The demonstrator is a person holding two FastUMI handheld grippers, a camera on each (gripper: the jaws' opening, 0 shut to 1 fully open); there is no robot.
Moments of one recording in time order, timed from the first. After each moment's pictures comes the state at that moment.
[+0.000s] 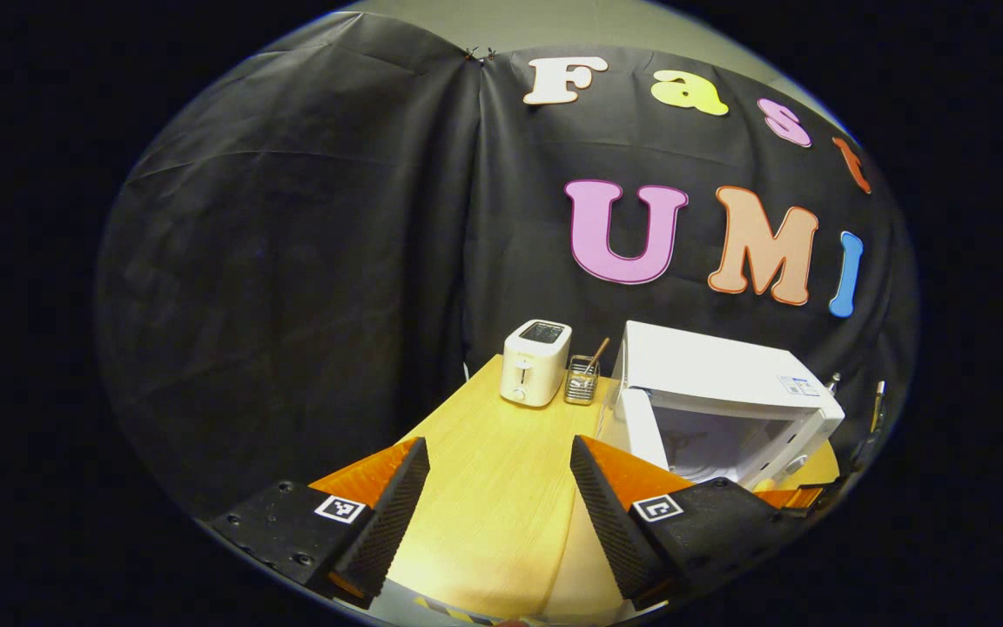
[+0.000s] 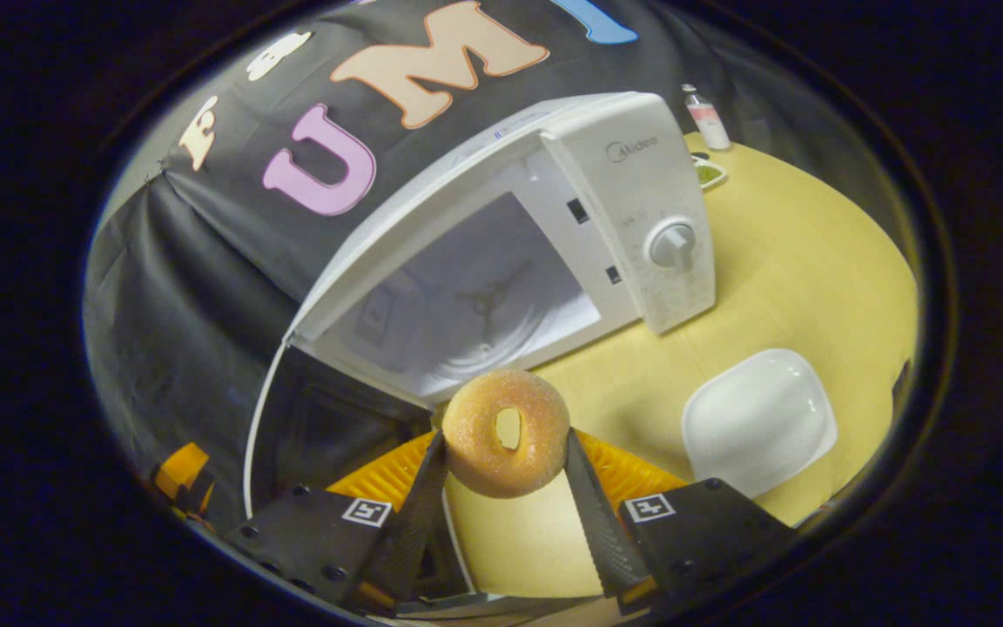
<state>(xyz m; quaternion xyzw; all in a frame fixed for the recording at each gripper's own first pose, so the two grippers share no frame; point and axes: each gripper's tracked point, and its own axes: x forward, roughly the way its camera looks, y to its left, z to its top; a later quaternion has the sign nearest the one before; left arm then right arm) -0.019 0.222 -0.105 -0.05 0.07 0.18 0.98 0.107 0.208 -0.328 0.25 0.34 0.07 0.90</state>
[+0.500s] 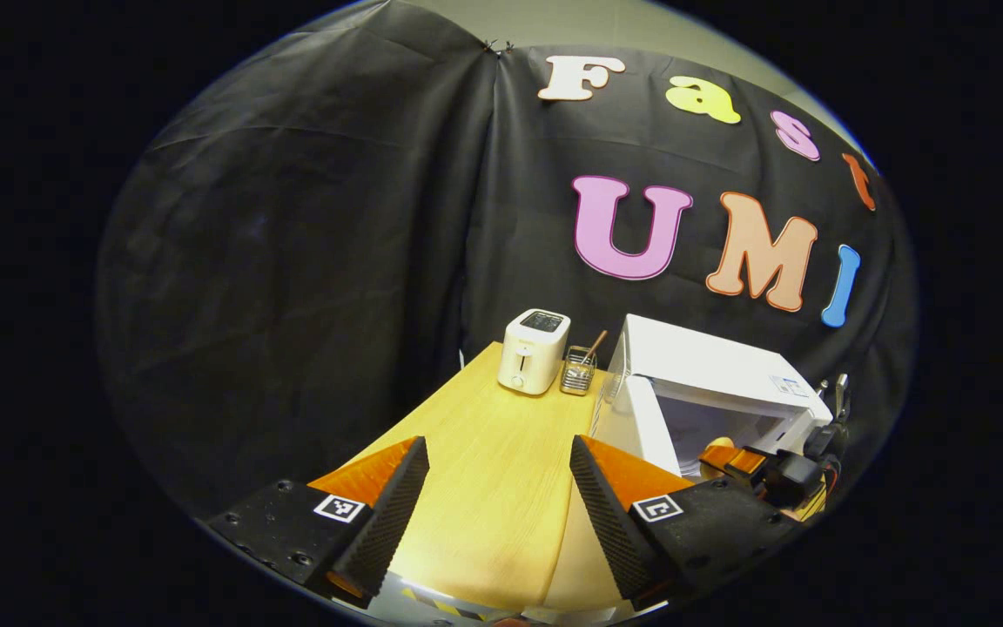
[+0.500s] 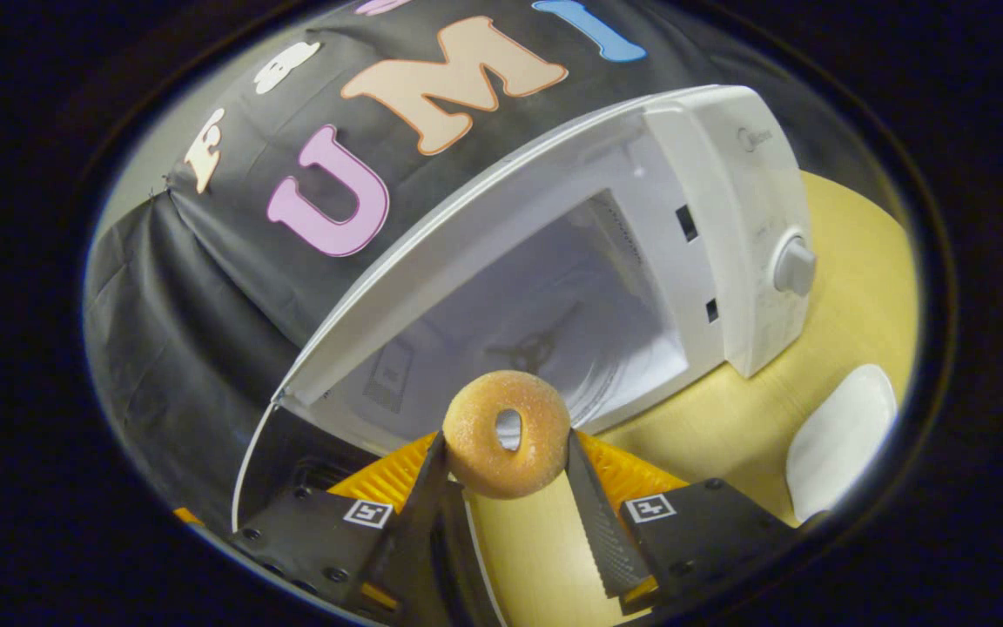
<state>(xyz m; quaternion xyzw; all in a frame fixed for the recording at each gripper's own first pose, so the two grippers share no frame) -0.035 0.236 -0.126 -0.09 0.09 0.17 0.98 0.189 0.258 -0.337 0.27 0.25 0.05 0.93</state>
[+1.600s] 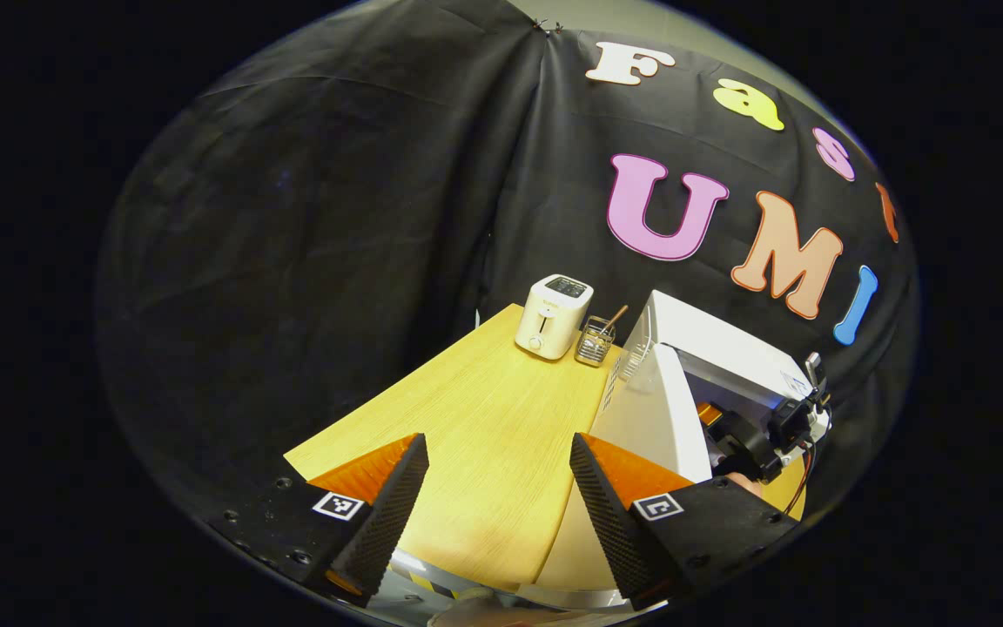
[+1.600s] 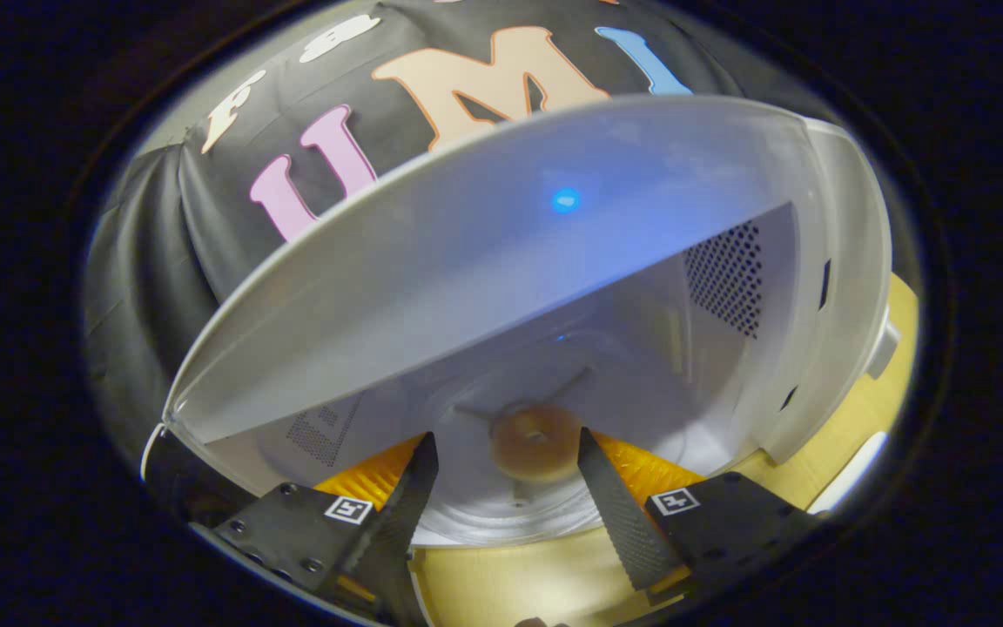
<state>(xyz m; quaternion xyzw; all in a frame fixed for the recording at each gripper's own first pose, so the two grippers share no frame) -0.052 0.243 -0.169 -0.15 0.13 0.19 0.96 0.269 0.252 -0.344 0.16 0.19 0.01 0.97</state>
